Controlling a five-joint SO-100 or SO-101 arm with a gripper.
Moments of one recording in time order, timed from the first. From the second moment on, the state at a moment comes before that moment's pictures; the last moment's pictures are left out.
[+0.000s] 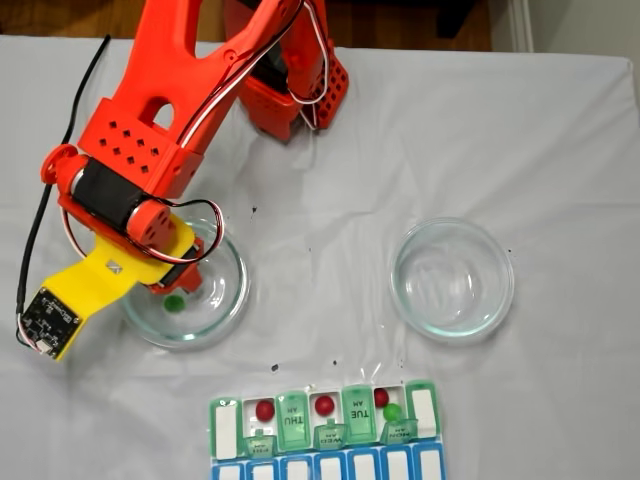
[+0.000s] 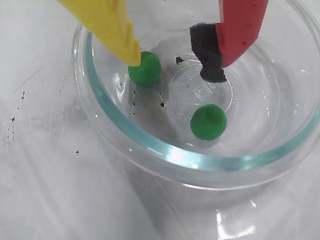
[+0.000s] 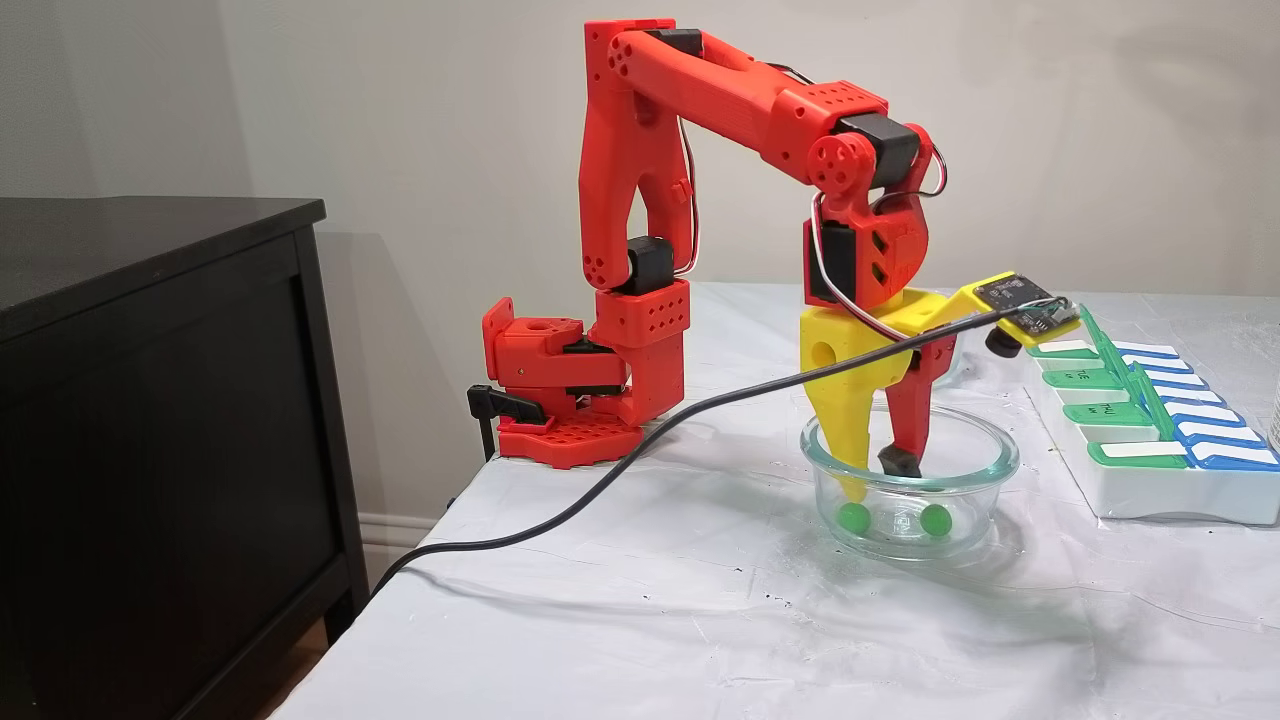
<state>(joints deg) 33.2 111.2 113.8 65.1 -89.0</state>
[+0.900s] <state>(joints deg) 34.2 111.2 113.8 65.7 -93.8</state>
